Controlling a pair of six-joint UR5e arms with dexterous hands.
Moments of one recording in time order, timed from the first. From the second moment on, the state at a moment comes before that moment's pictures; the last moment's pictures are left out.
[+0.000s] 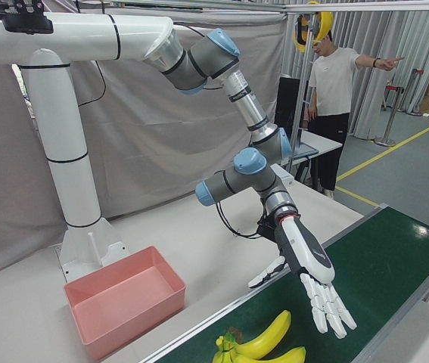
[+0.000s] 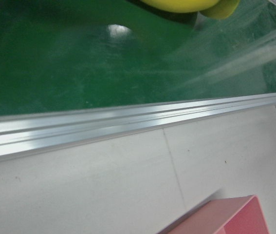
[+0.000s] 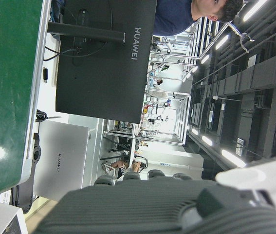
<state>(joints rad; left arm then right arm) -0.96 -2.11 -1.85 0.59 1.37 1.01 1.56 -1.54 1.63 -3.29 -1.58 -0.10</state>
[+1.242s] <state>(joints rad) -0.89 -2.10 -1.84 0.58 1.30 1.08 1.56 -1.54 1.63 -3.29 -1.58 -0.10</state>
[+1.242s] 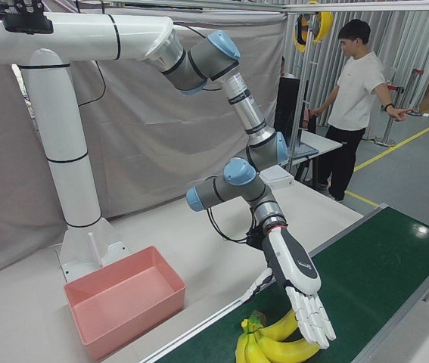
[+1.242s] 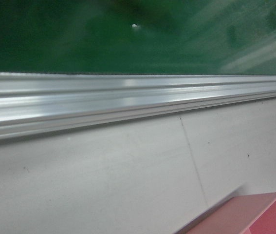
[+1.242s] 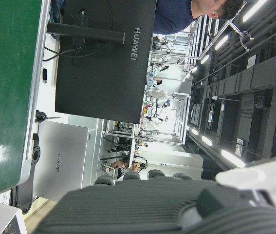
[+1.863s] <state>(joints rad) -0.86 -2.10 -1.81 0.56 1.28 1.10 1.56 -1.54 1.63 -3.29 -1.58 -0.10</state>
